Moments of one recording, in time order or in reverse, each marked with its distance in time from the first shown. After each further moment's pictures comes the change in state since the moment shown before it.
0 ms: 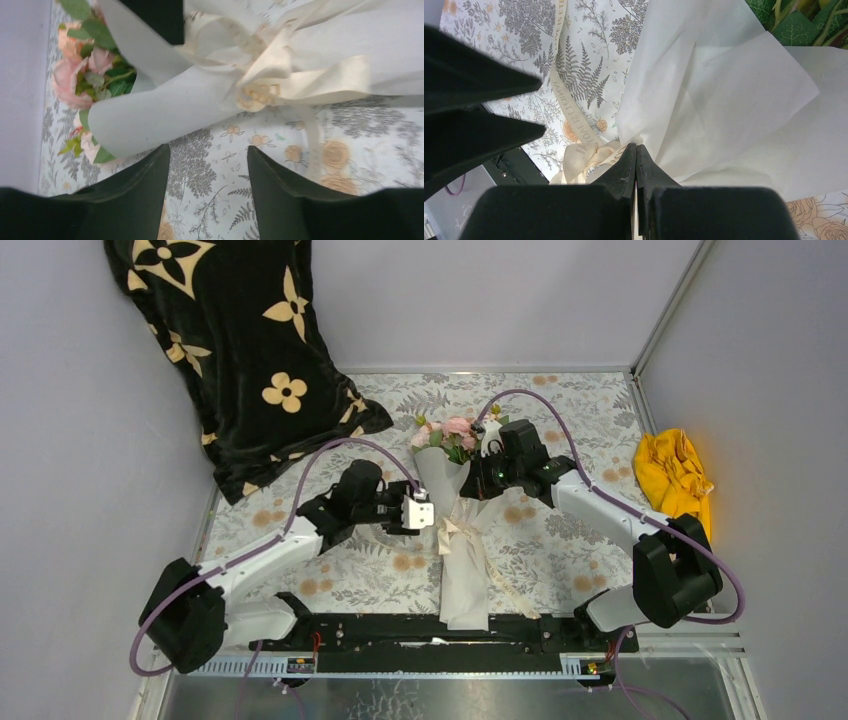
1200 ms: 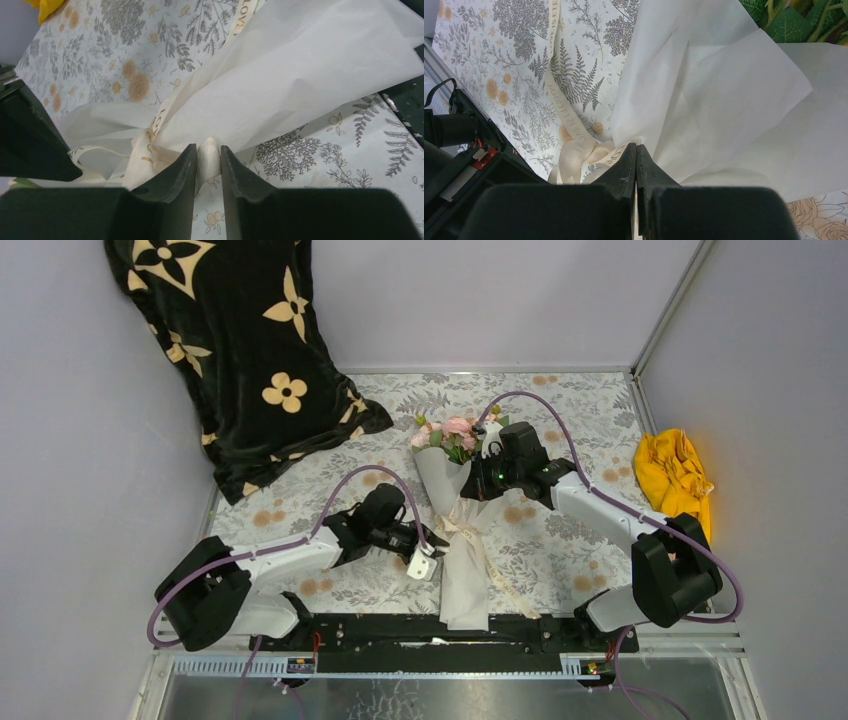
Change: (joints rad) left arm -0.137 0.091 -0.080 0.069 0.335 0.312; right arm -0.001 0.003 -0.023 0.035 0.017 0.018
